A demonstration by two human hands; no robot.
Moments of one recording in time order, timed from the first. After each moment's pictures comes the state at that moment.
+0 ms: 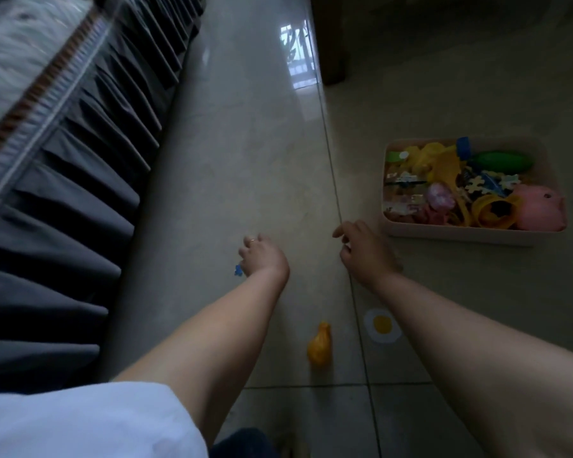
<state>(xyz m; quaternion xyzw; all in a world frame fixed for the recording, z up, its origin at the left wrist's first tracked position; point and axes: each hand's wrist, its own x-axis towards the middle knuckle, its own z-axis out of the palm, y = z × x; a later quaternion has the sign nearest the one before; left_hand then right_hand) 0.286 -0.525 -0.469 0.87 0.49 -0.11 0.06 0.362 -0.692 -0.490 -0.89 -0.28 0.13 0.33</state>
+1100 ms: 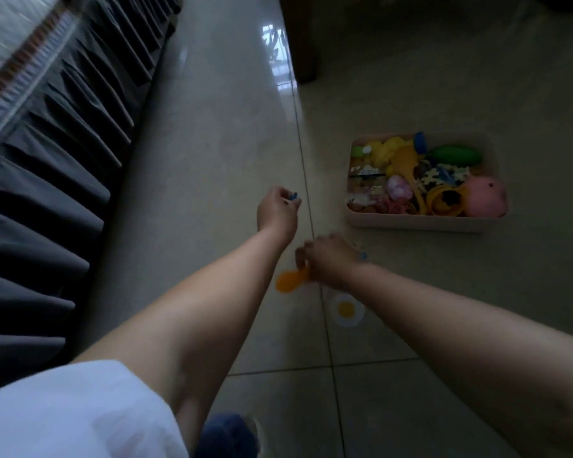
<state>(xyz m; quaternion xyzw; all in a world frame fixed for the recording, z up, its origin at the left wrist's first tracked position) 0.344 -0.583 -0.428 0.82 0.39 0.09 0.41 0.349 -0.707 -0.464 -0.83 -0.52 0.17 0.07</state>
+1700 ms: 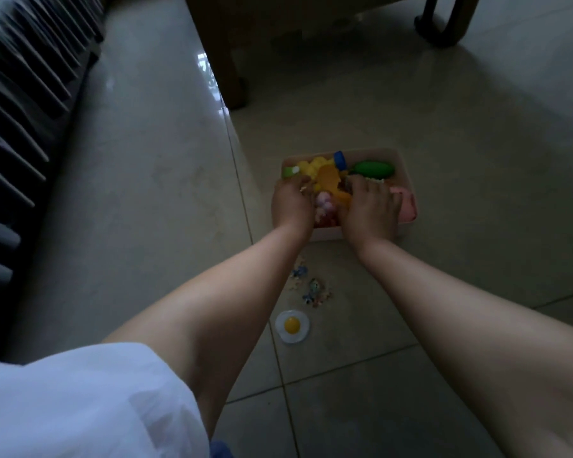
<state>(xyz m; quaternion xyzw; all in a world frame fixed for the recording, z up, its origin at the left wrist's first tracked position) 0.420 -0.701 -0.411 0.84 0.25 0.13 0.47 0.433 -0.824 -0.426 -0.97 -0.07 -0.09 0.20</state>
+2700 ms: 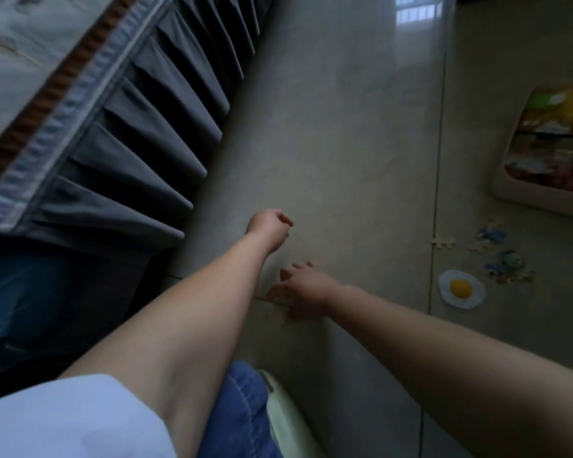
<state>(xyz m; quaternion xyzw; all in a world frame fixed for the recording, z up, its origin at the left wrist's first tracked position) 0.147 -0.460 -0.451 0.77 0.54 -0.08 0.32 0.169 -0.586 -0.489 -0.63 -0.71 0.31 0.05</state>
